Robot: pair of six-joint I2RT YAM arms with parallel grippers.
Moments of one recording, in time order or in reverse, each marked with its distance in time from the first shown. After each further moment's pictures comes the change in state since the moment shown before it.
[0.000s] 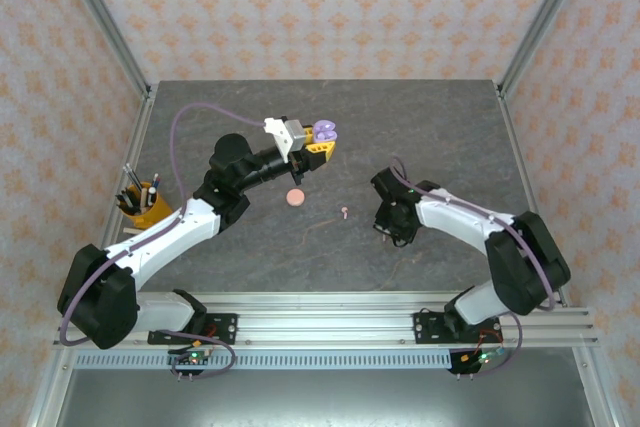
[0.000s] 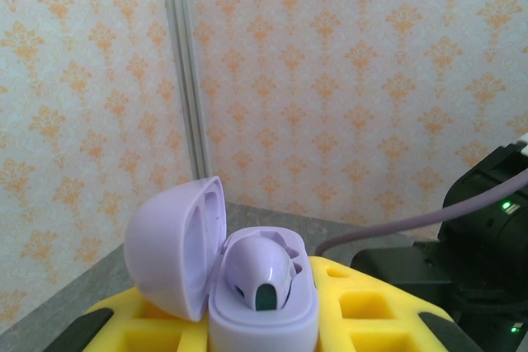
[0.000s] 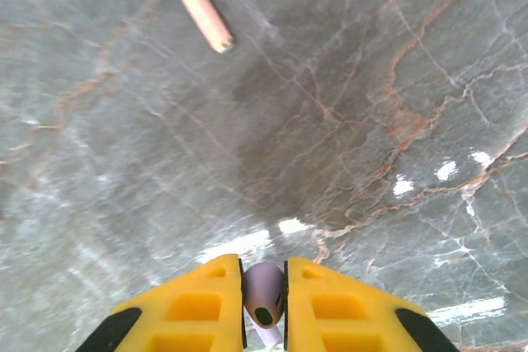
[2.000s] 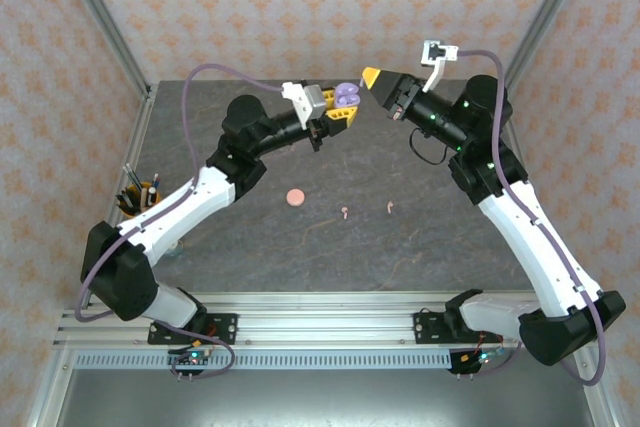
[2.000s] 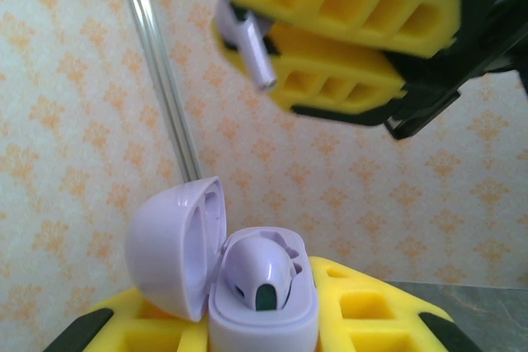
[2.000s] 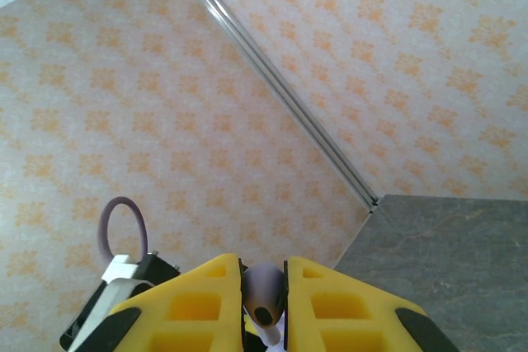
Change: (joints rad) left arm -0.026 0.174 0.382 -0.100 0.054 0.117; right arm -0.132 -0.272 0.553 0.648 -0.488 -0.304
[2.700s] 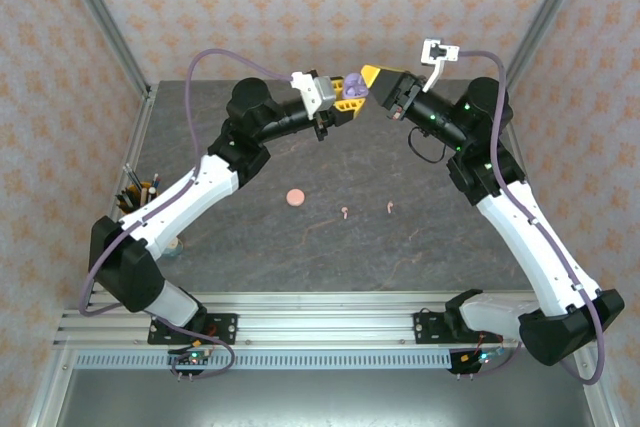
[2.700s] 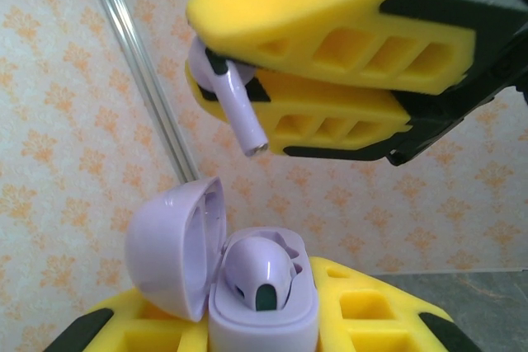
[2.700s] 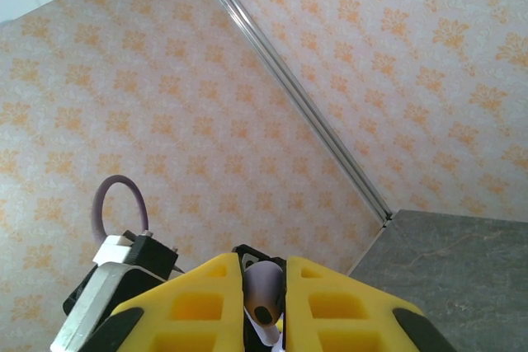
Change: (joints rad) left arm -0.002 0.058 0.135 -0.109 0.037 0.085; right arm 0.001 0.000 -0.024 0.074 -0.023 -0.001
